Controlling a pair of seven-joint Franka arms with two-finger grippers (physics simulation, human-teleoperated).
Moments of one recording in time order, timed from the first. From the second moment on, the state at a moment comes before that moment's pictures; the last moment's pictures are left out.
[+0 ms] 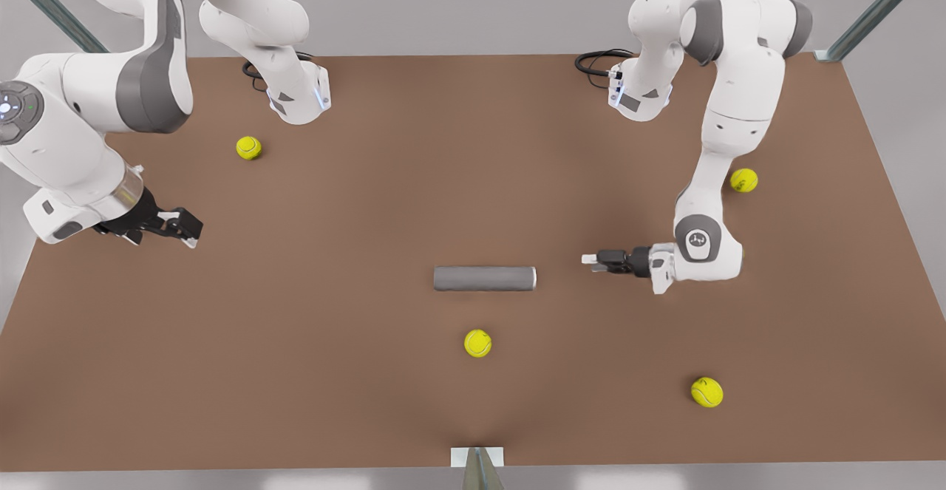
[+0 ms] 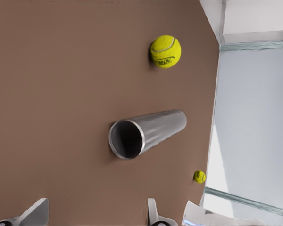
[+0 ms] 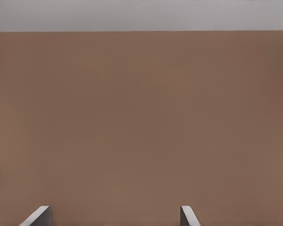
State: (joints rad) left arm -0.08 0.63 0.01 -1.94 -1.31 1.91 0.84; right arm -0.06 0.21 0.15 -1.33 -0.11 1.58 0.13
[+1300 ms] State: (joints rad) left arm -0.15 0.77 -0.19 -1.88 -1.65 1.99 0.94; right arm -0.07 0.21 0.14 -1.31 -0.13 1.58 0.13
